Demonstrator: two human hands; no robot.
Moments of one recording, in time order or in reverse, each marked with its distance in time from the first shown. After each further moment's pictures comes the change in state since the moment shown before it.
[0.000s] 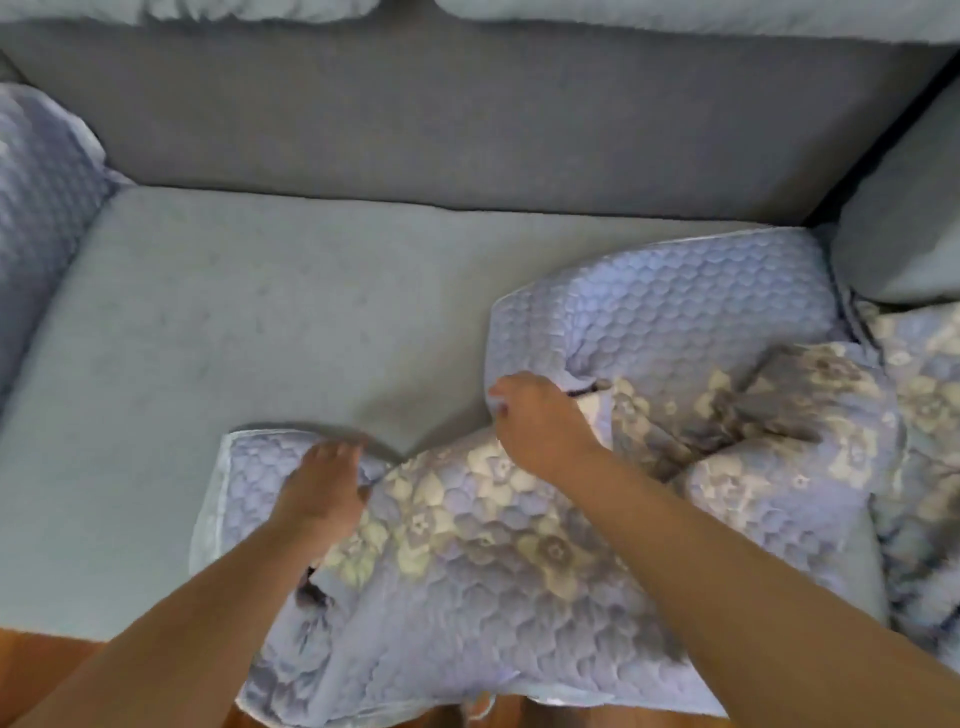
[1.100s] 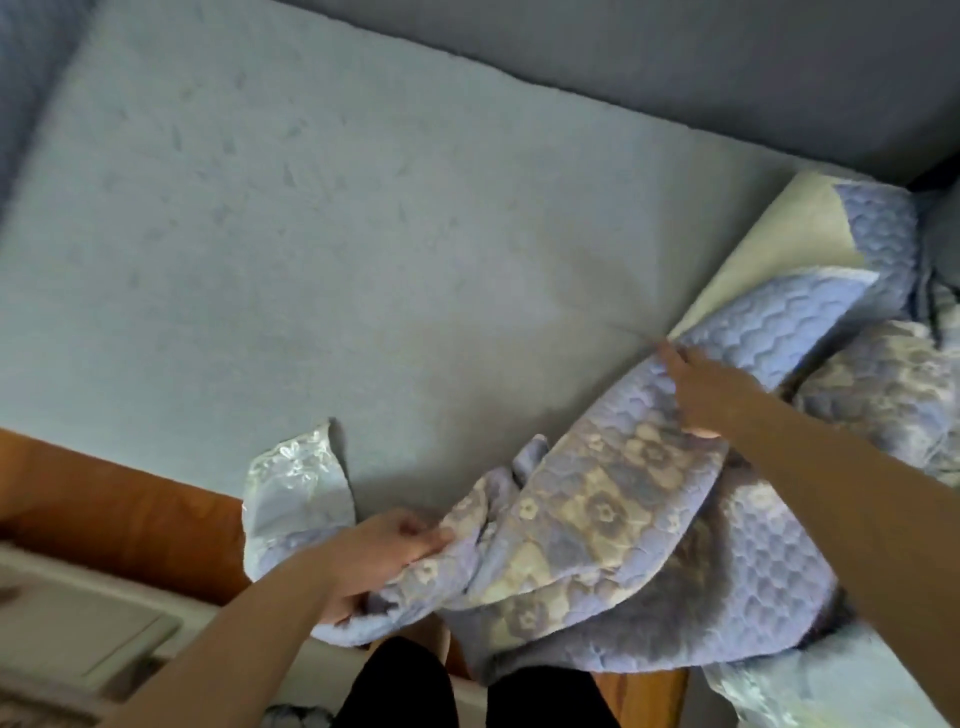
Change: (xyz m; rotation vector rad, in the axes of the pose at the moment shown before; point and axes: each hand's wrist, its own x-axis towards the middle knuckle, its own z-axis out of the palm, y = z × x) left_hand -0.150 0.035 0.057 -0.660 -0.565 0.180; right_hand -0.013 0.167 -0.009 -0.633 -0.455 0.191
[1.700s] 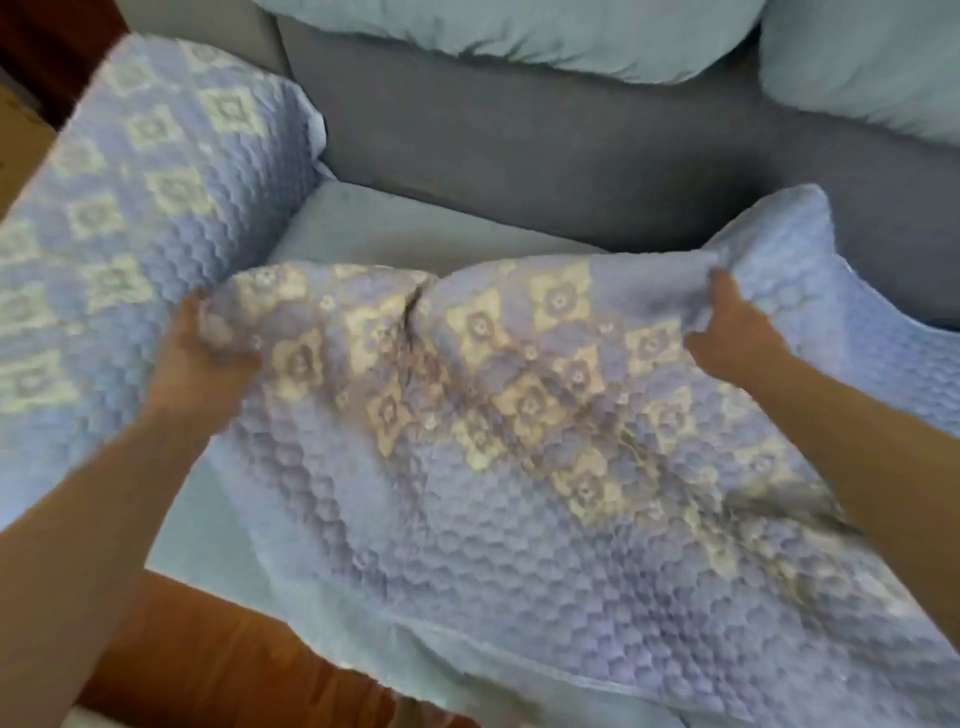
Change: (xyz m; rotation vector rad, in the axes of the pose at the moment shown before) left_hand -0.099 -0.143 -0.419 -0.391 1.287 0.116; right_hand 0.019 -0.201 -0.258 0.650 0.592 0.180
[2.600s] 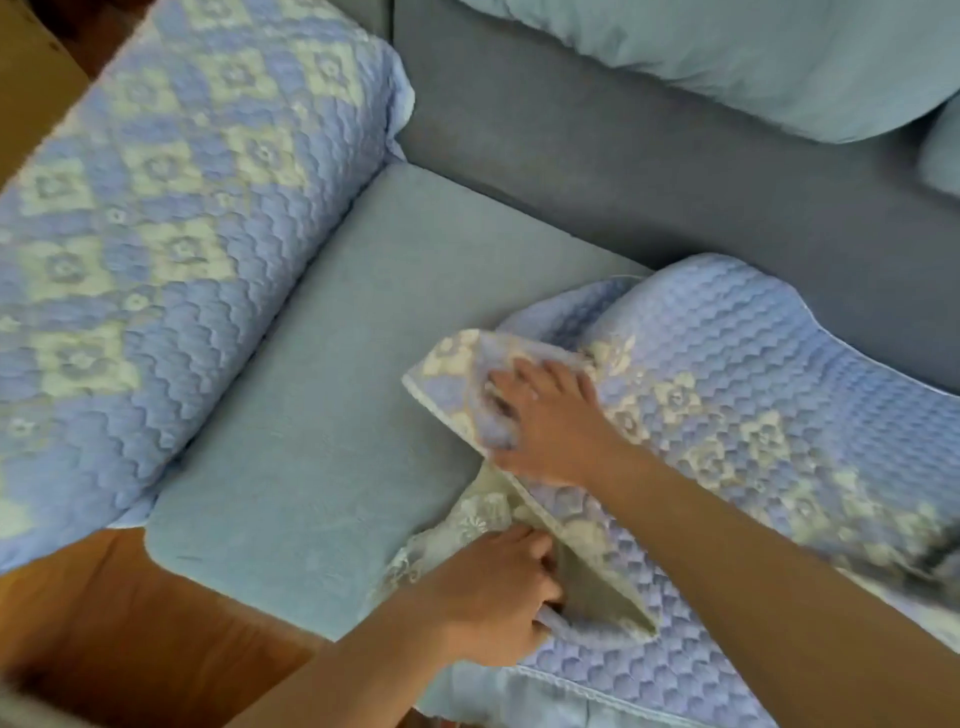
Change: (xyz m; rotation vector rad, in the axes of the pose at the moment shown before) left_hand -0.120 -0.032 0.064 0.472 -1.161 0.870; right_hand -0.100 -0.239 0.154 -0.416 -0.293 -0.636
